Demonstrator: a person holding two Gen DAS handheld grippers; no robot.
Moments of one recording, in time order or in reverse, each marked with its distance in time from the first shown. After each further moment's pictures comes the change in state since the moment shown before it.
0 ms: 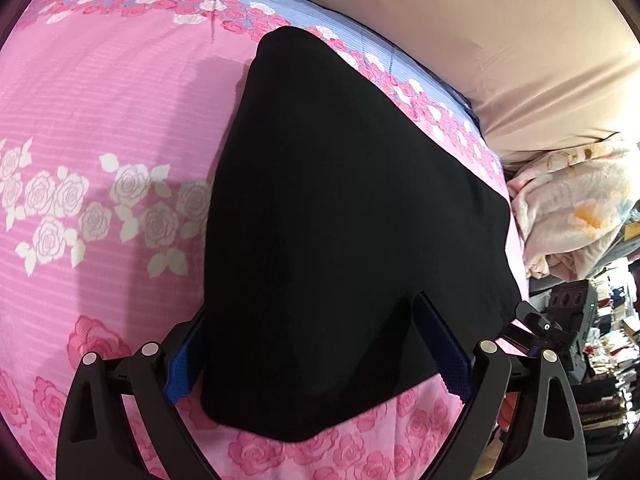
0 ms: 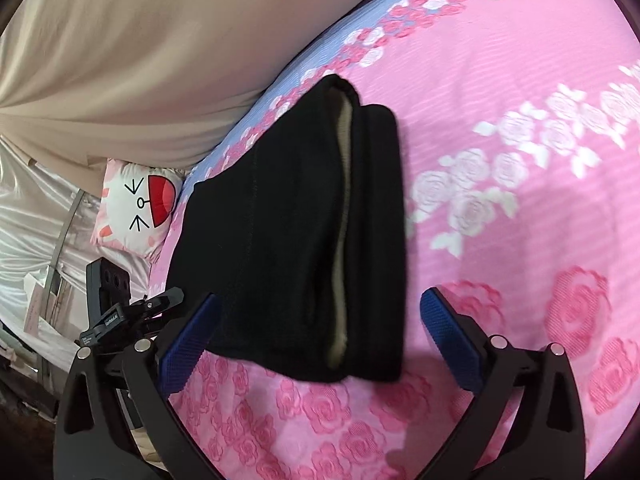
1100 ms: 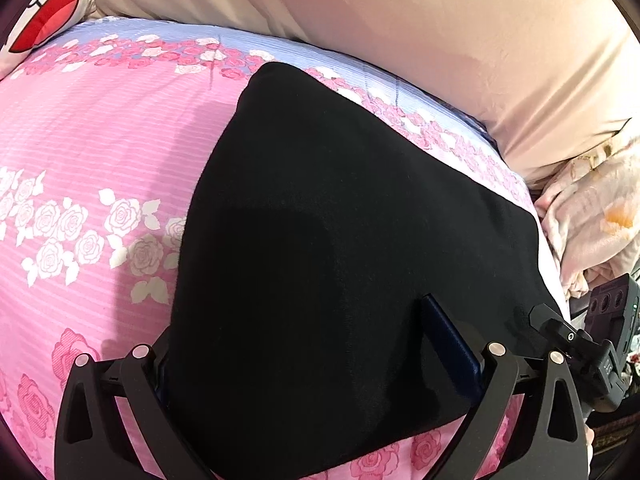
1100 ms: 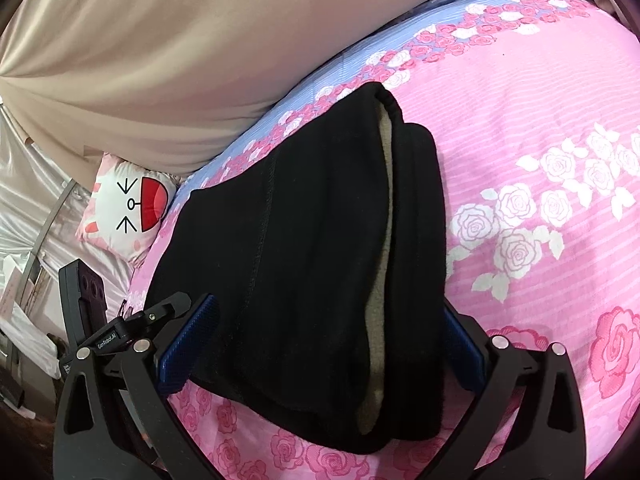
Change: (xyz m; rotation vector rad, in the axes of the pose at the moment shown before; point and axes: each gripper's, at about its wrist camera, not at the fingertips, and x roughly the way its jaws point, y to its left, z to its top) left arm 0.014 -0.029 -0.016 0.061 -0.203 0.144; right arm 0.024 0.016 0.003 -0.090 -0.107 -0.053
